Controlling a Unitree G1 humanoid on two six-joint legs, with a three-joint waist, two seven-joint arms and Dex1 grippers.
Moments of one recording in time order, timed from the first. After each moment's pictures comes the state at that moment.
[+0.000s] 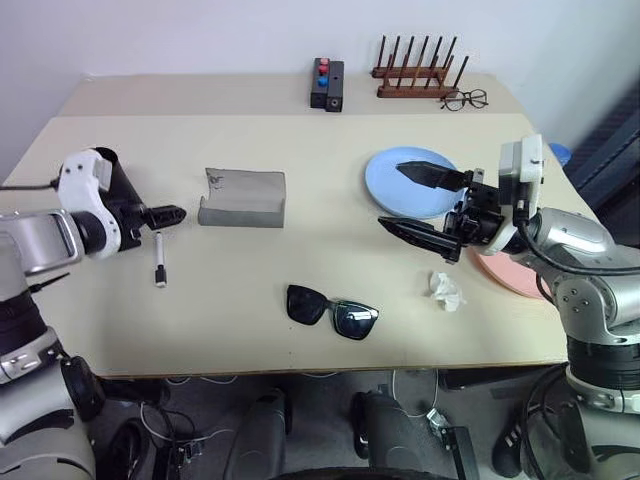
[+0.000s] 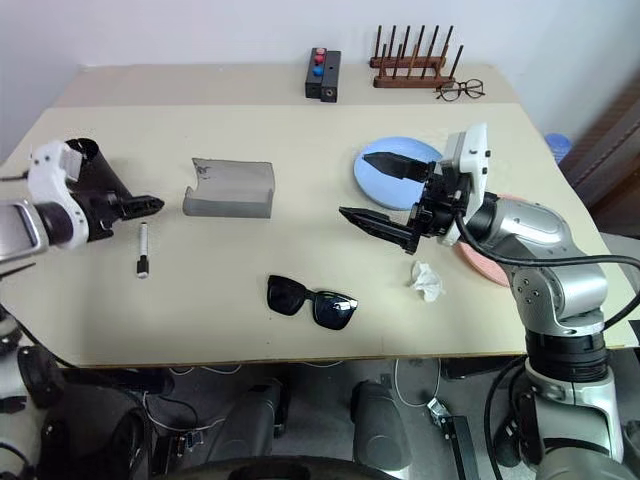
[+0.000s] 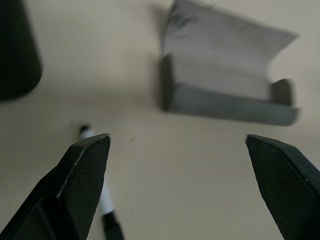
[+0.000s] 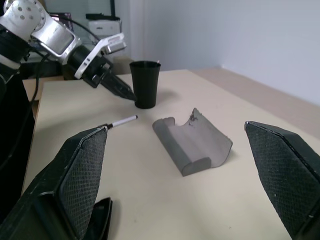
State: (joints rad) left arm -0.63 0.66 0.56 -0.06 -0.76 1.61 -0.11; right arm -0.45 -0.65 -0.14 -0.31 0.71 0.51 0.96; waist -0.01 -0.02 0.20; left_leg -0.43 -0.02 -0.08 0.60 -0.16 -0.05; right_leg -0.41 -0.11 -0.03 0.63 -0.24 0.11
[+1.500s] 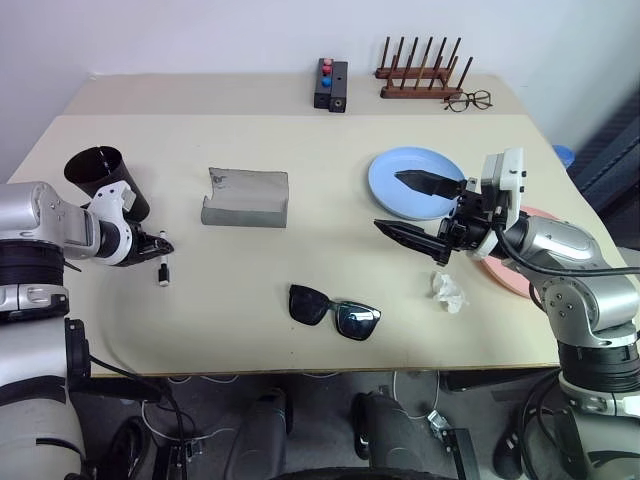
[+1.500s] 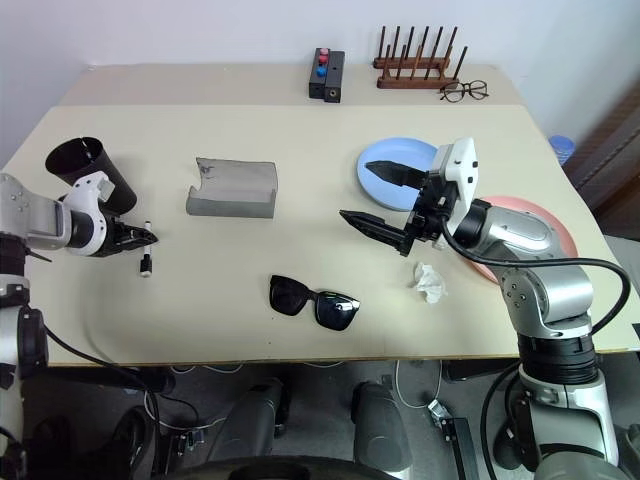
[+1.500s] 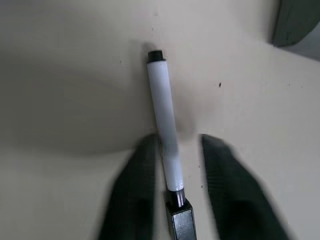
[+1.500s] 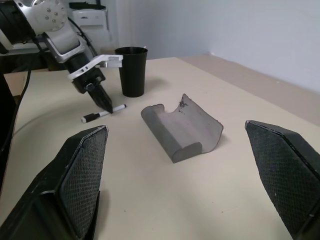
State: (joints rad) left arm -0.91 0.84 0.07 0.58 -0.44 1.52 -0.50; right arm -0.43 -0.63 -0.11 -0.28 0.65 0.48 0.91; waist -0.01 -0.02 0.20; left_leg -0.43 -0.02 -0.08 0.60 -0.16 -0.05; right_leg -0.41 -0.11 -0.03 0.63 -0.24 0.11
